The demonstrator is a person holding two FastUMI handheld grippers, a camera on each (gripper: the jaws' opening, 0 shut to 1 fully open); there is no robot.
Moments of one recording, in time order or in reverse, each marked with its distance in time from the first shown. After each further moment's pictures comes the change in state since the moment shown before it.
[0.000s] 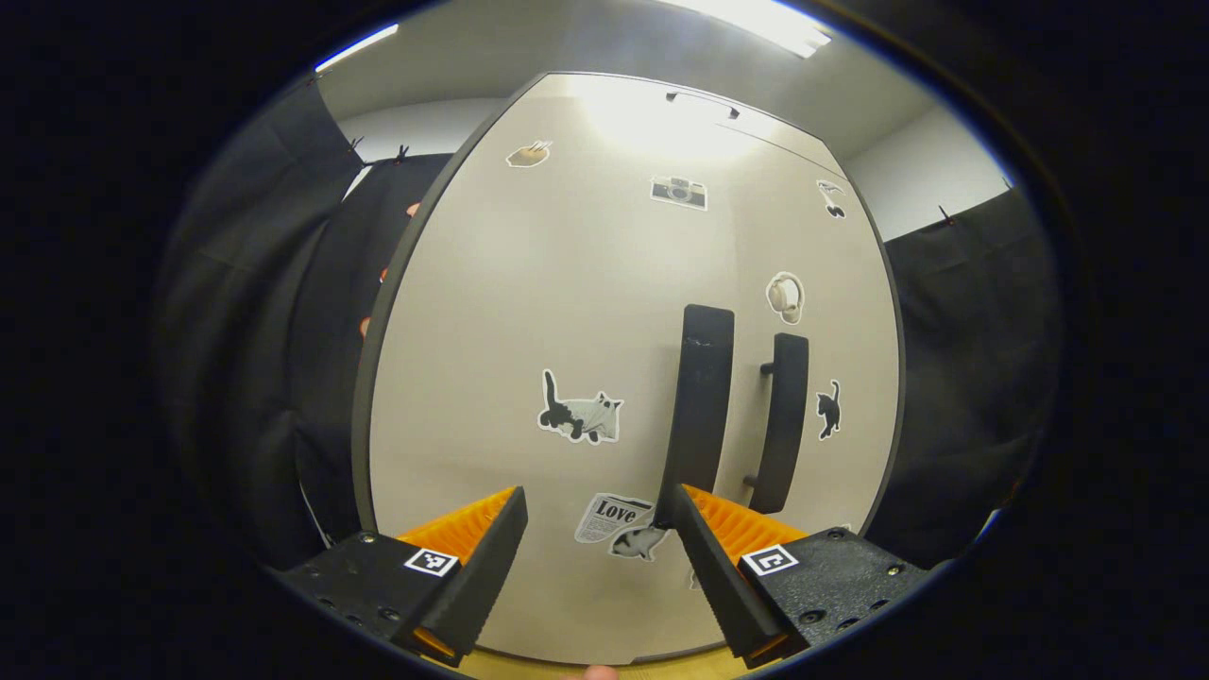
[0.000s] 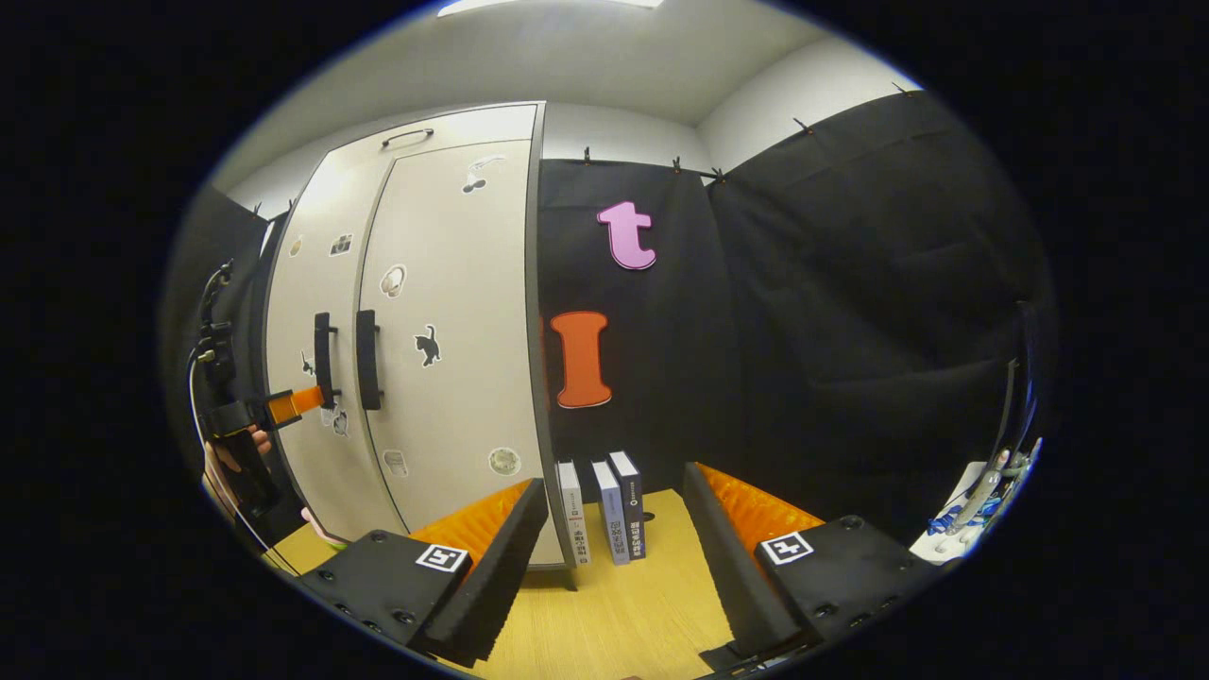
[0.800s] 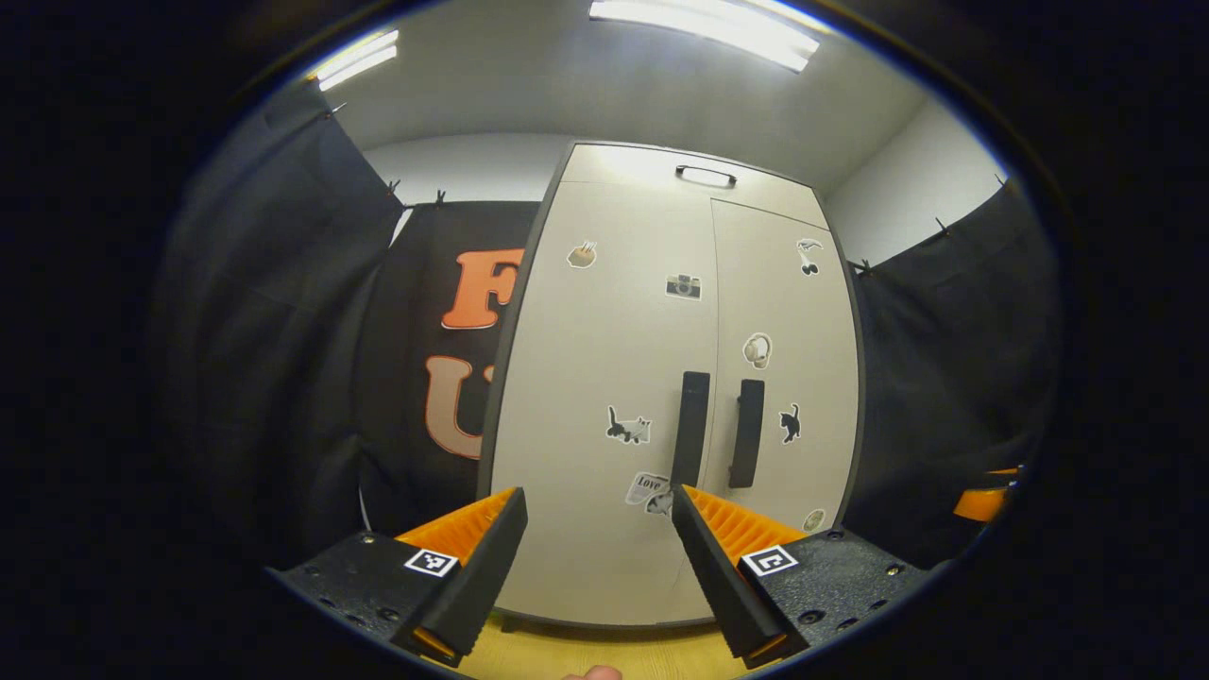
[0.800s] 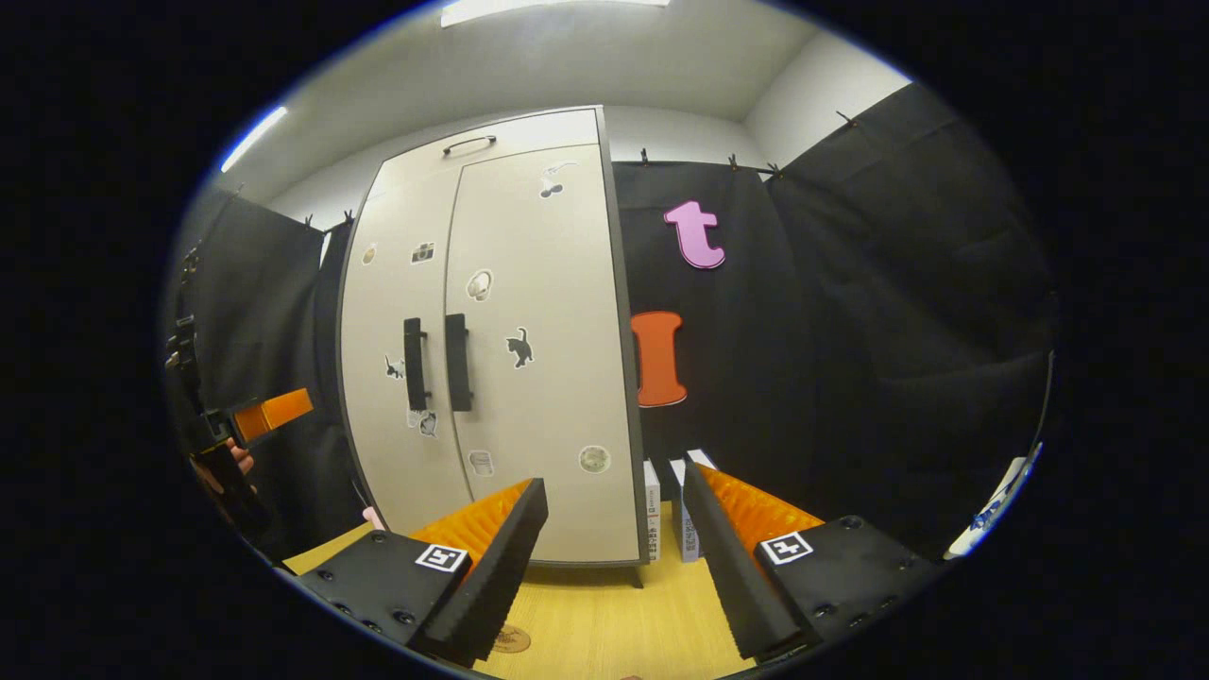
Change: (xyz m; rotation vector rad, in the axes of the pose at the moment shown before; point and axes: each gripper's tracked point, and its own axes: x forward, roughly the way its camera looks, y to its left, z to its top) left arm -0.165 0.031 0.045 0.048 -0.054 0.102; right arm -0.018 0.078 -0.004 0.024 -0.003 0.233
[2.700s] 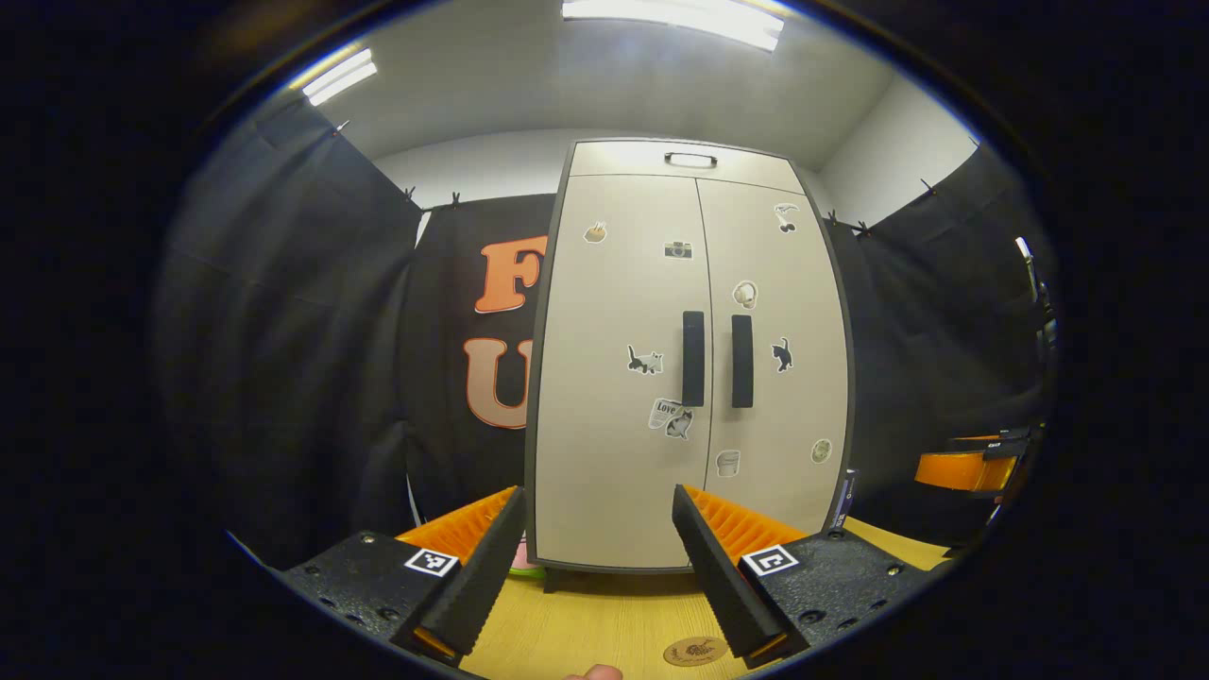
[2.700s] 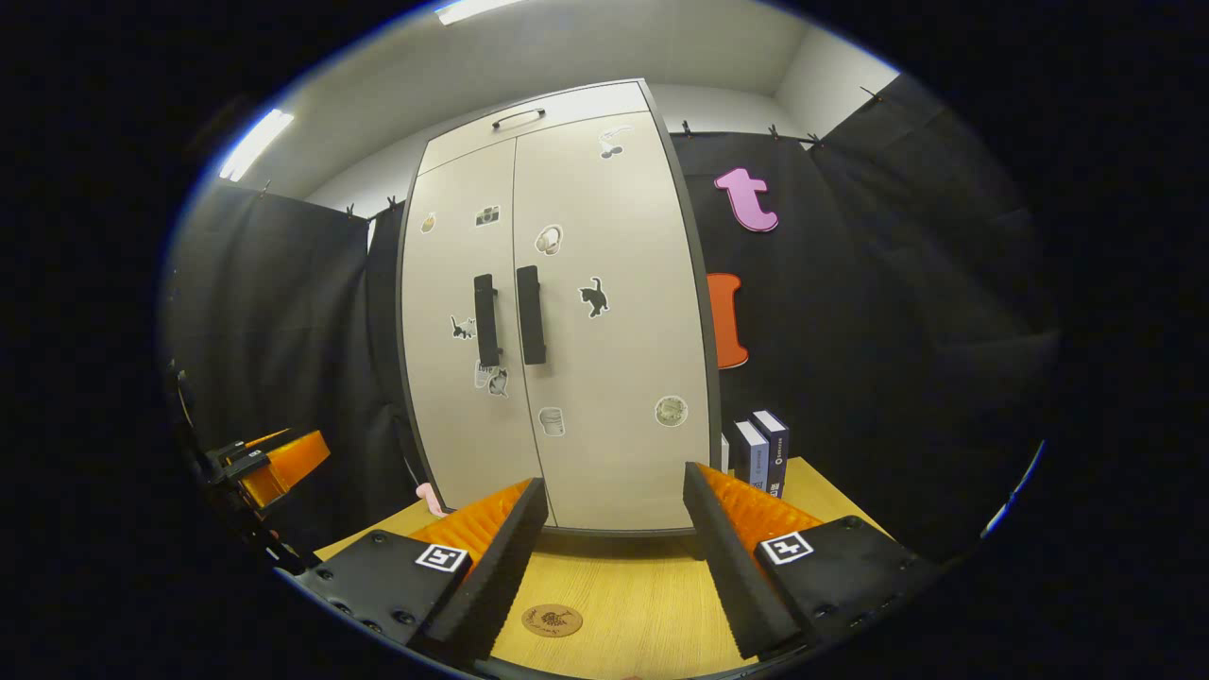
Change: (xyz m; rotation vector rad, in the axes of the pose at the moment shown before) left arm -0.092 0.008 -0.041 0.091 0.052 0.042; right arm -0.012 0.053 -0.055 0.024 0.098 0.155
